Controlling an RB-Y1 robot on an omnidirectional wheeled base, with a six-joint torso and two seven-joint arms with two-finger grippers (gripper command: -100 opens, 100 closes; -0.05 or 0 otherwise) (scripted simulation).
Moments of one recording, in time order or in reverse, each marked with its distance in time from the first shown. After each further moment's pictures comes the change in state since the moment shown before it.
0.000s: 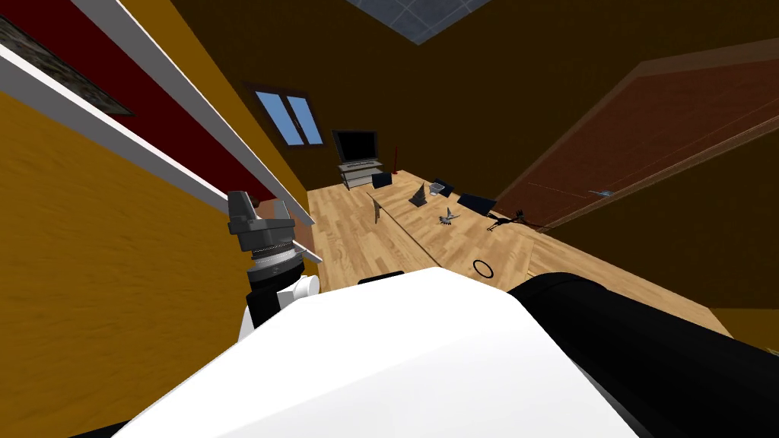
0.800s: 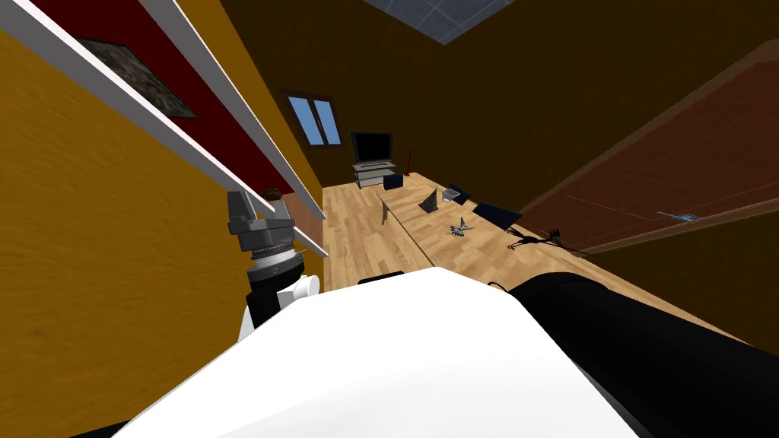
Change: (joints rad) left arm 0.000 0.000 0.000 0.000 0.000 0.000 0.000; right arm -0.027 -0.061 0.046 0.172 0.048 -0.033 -0.129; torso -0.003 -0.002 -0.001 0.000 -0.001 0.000
